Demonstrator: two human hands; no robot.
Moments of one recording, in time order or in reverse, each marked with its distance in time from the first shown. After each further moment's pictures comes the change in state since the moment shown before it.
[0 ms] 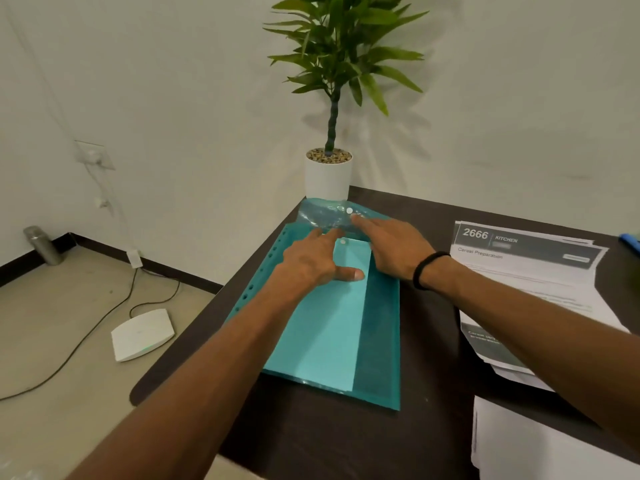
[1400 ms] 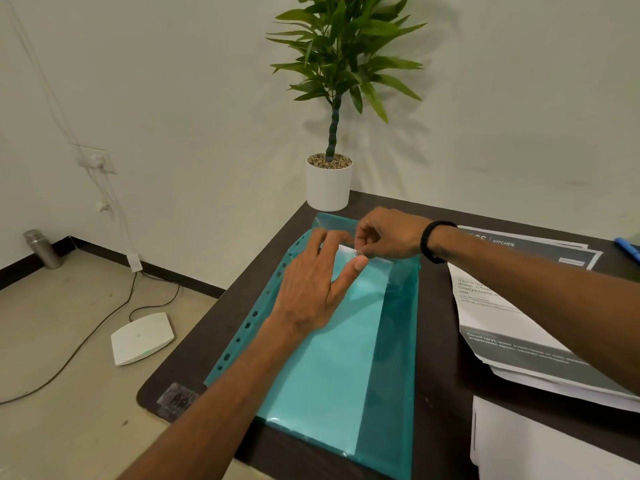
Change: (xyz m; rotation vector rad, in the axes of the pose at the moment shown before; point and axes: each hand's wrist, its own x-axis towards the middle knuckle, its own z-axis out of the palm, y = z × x) left_hand -0.058 0.002 0.029 -0.262 0.682 0.343; right_hand 0.017 -0.004 -0.048 0.337 -0.273 -0.019
